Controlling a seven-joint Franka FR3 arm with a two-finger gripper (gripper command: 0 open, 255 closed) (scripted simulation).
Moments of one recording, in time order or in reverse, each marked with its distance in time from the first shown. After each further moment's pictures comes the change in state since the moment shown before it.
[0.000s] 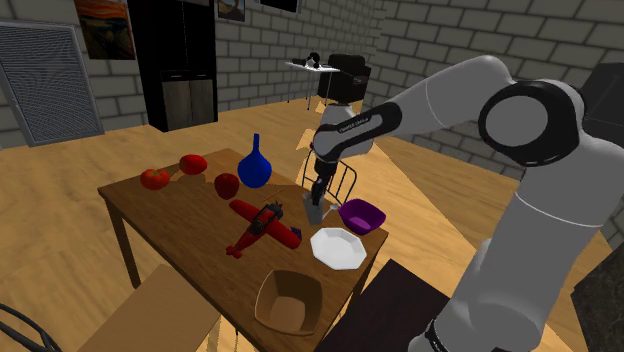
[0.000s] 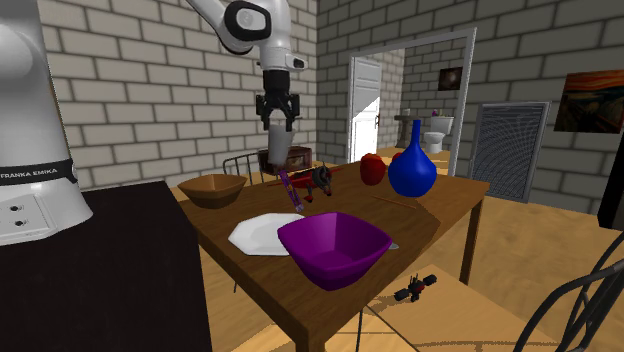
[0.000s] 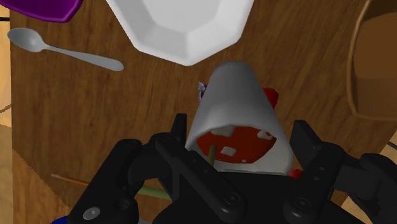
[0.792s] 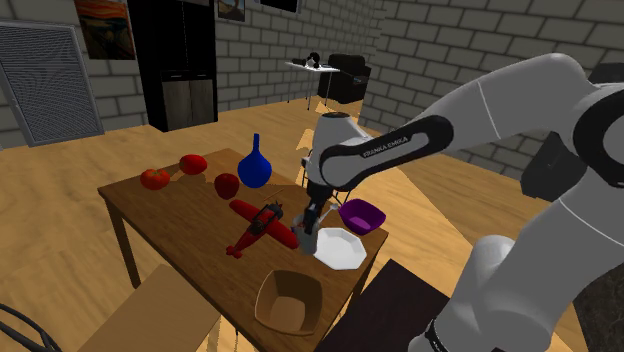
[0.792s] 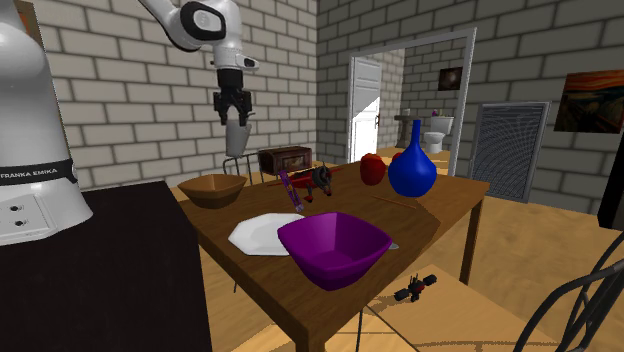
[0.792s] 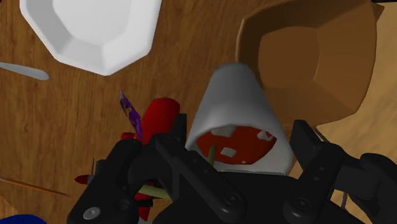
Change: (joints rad) arm 0.125 -0.285 0.144 -0.297 -0.061 0.020 0.310
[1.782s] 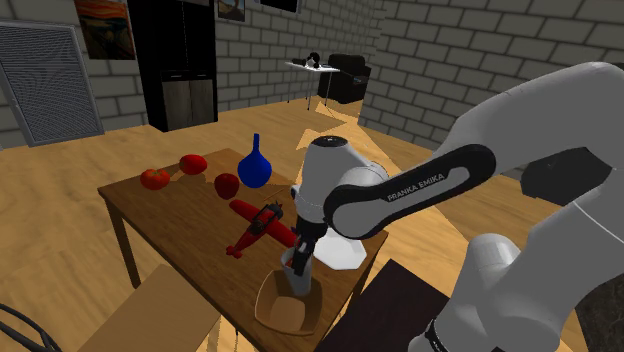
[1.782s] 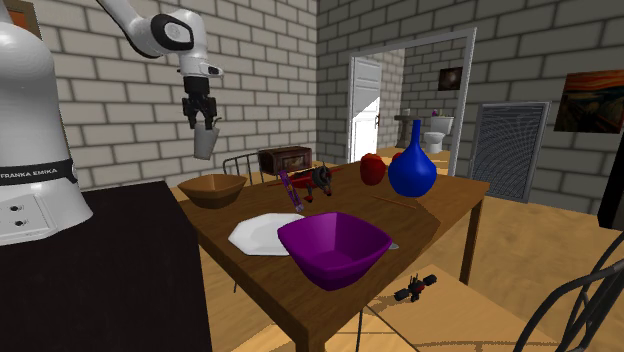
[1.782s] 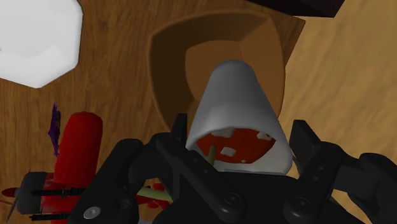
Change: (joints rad) arm 0.121 -0.111 0.177 -0.157 0.055 0.048 0.256
